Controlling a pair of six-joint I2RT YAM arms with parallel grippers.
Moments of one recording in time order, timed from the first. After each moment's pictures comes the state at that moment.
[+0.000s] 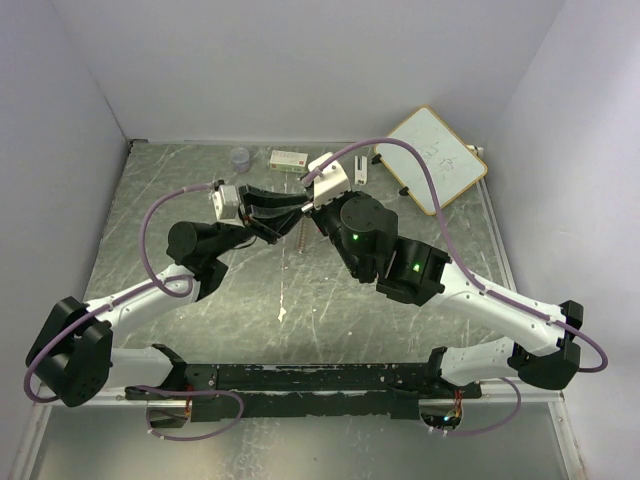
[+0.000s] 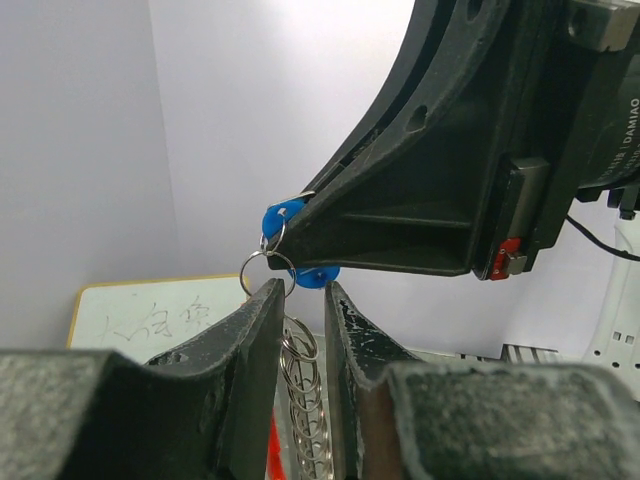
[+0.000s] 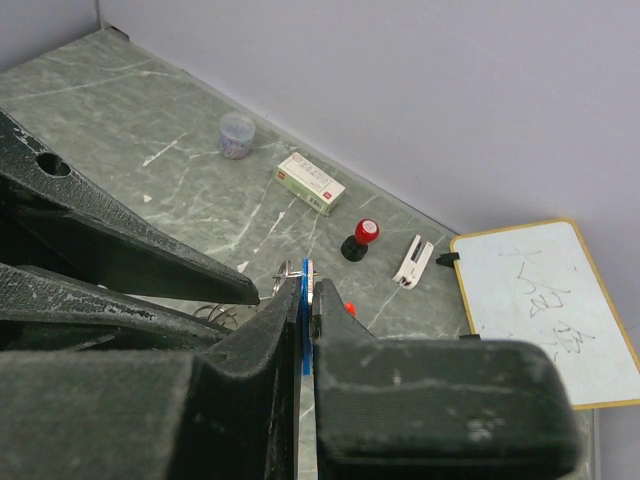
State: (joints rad) left arm -0.64 1.26 0.69 1.23 0.56 -0.36; right arm 1.17 1.24 1.39 -0.24 0.75 -0.26
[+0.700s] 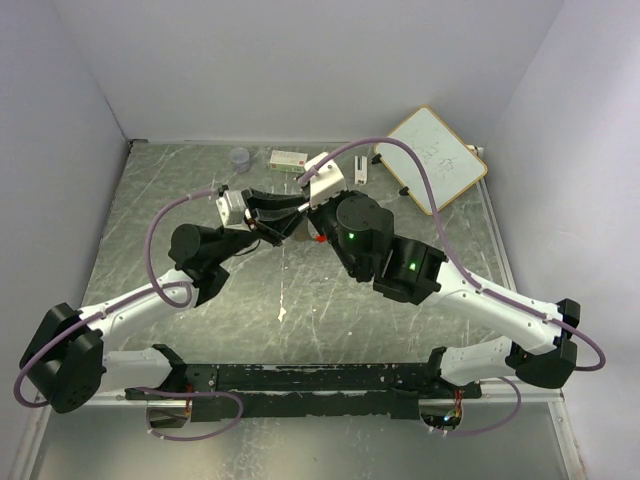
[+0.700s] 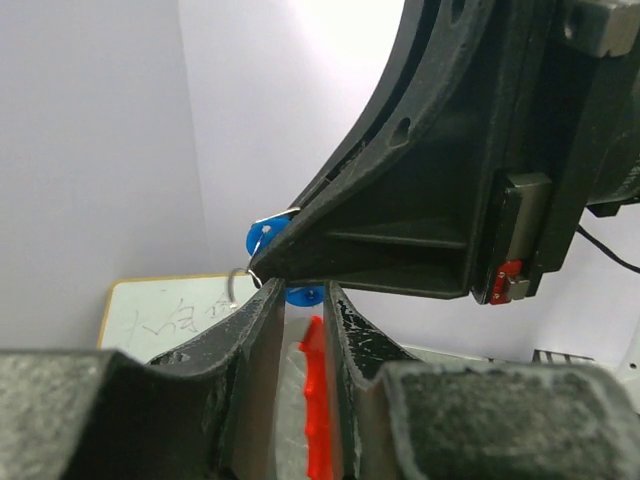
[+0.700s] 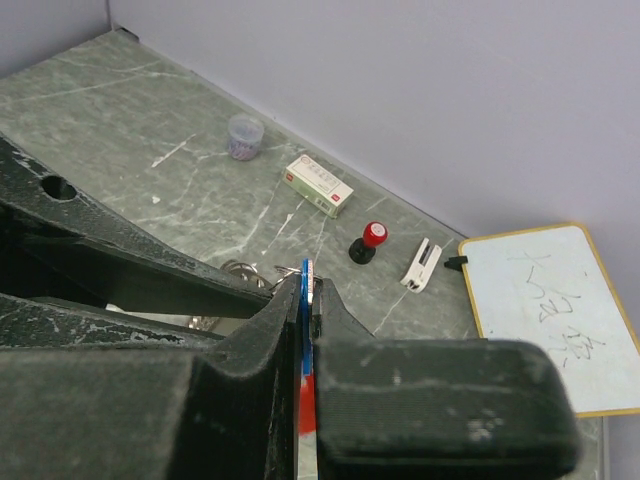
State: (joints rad) left arm -0.70 1.22 0.69 1.14 0.47 -0.24; right arm 1.17 1.26 1.40 -0.23 0.74 -0.25
